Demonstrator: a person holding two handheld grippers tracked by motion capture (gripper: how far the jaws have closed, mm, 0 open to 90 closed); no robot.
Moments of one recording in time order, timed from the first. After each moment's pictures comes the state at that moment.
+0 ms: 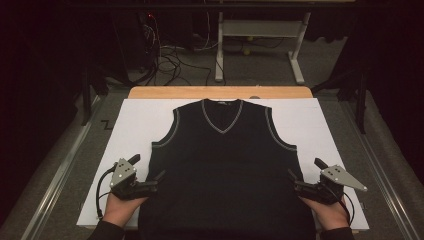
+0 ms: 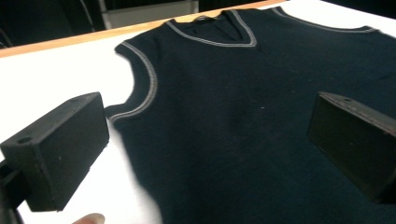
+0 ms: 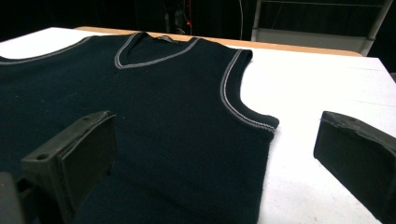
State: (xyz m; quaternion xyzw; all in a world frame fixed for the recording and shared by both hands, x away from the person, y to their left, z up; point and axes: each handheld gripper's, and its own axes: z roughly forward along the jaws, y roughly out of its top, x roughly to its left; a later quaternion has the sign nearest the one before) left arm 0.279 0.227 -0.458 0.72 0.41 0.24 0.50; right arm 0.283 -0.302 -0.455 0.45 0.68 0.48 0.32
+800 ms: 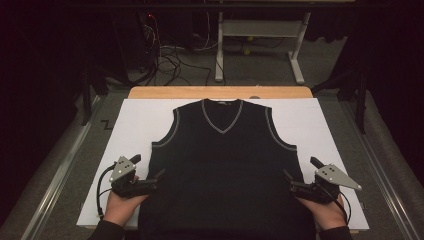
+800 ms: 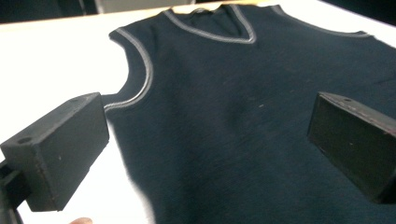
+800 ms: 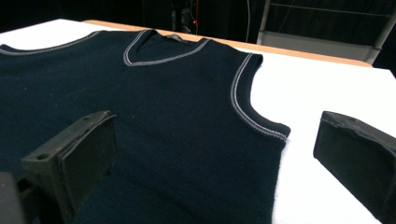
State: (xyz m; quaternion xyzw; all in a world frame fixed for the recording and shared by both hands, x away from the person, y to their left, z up) left arm 0.289 0.232 -0.460 0.73 0.45 0.22 0.47; right arm 0.284 -0.291 -0.453 0.43 0.69 0.48 0.33
